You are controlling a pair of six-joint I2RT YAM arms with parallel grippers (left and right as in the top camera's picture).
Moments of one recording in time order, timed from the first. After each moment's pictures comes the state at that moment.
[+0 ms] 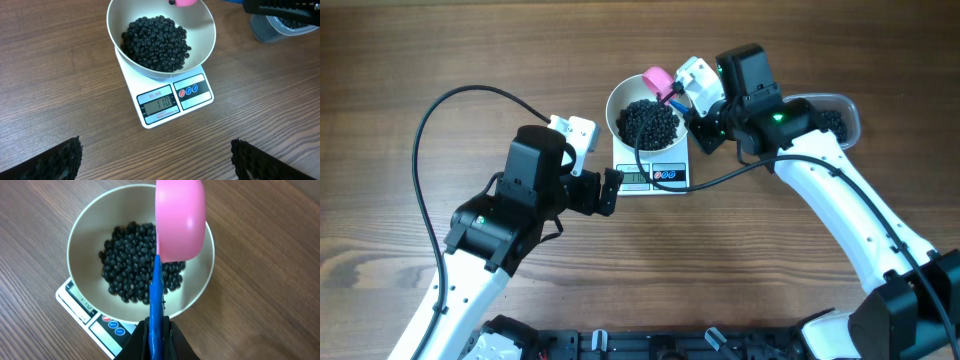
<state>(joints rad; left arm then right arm) -0.41 1.08 0.96 -0.70 0.12 -0.13 0.41 1.60 1.32 -0.63 -0.18 -0.32</state>
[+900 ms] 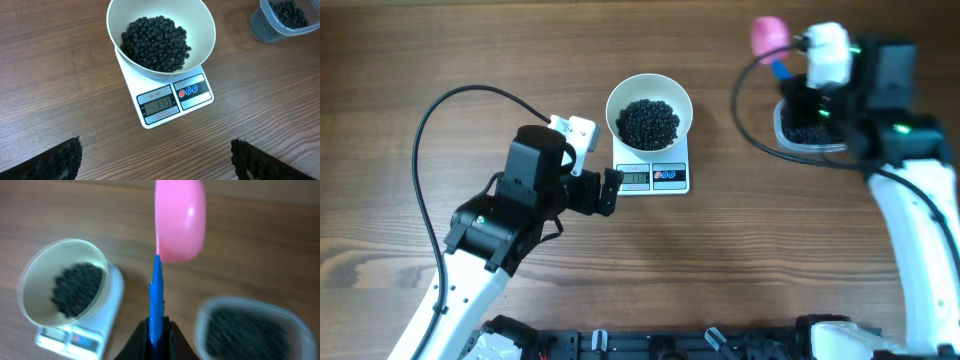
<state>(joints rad) -0.41 1.08 0.96 -0.70 0.12 -0.13 0.00 1.37 1.32 -0.74 -0.24 -0.10</state>
